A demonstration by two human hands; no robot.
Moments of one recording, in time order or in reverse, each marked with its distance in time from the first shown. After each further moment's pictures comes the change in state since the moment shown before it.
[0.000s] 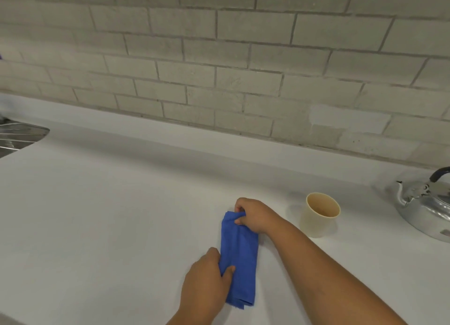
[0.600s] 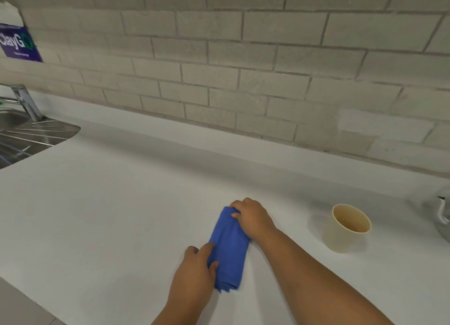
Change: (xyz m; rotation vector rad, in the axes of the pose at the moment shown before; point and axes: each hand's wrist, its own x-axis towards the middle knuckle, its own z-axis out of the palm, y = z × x) left_hand 0.013 -0.037 -0.035 0.042 0.107 -0.059; right_hand 0.053 -0.017 0.049 -0.140 0.213 -0.159
